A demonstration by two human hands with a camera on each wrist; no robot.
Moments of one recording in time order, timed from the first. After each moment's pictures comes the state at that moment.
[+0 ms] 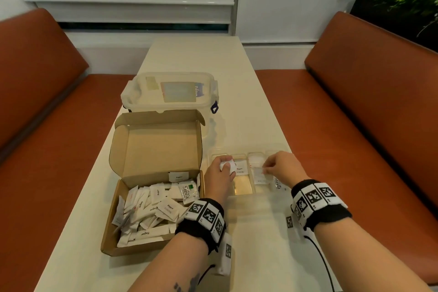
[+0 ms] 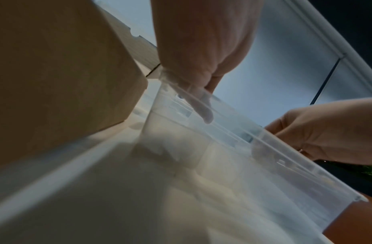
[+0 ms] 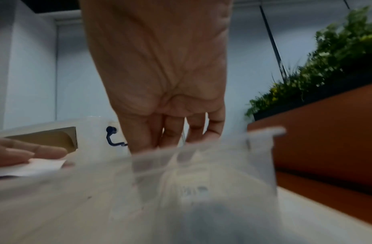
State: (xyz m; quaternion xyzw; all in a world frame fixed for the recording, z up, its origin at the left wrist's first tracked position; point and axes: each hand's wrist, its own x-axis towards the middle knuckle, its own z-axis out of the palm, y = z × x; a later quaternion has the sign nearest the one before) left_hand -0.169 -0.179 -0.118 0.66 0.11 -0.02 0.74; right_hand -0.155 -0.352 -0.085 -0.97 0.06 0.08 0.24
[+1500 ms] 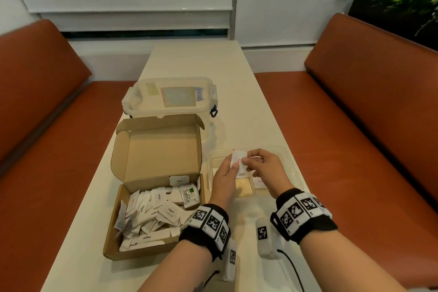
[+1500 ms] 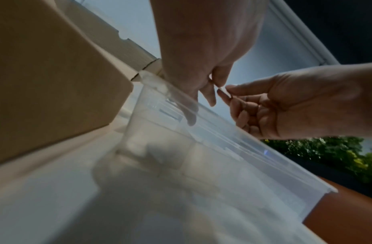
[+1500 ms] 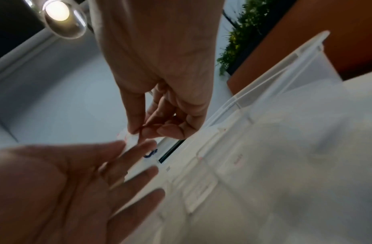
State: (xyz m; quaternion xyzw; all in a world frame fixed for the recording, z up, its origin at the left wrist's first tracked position) left_hand -0.182 -0.188 -0.100 0.68 0.03 -0.06 0.73; right_hand -0.172 -0.306 -0.076 -0.73 0.10 0.01 0.67
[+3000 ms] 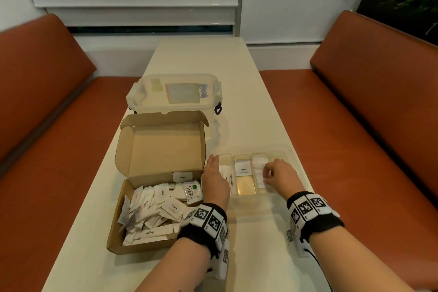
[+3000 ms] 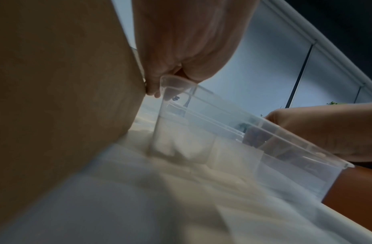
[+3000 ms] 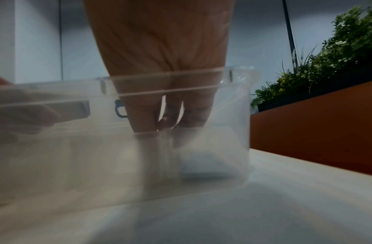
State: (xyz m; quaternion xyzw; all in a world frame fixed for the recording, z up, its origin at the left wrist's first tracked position) left_hand -0.182 -0.166 -0.111 0.87 0.09 0.02 0.48; right_hand -0.163 -0.342 -0.114 -0.97 0.04 0.06 0.22
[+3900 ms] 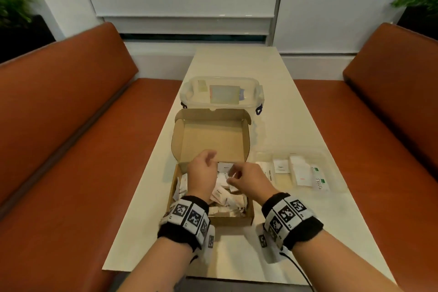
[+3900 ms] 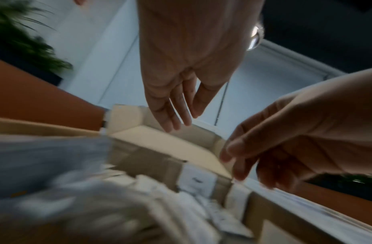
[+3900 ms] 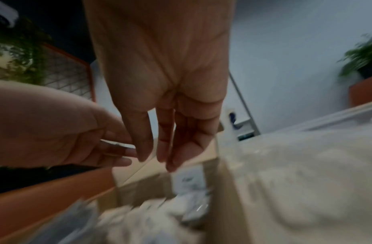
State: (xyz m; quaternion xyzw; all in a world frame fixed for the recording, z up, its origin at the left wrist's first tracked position) left_hand -0.222 -0.038 -0.065 0.85 0.12 0.12 0.49; right_hand -0.212 -0.169 -0.066 -0.93 -0.10 0.10 0.34
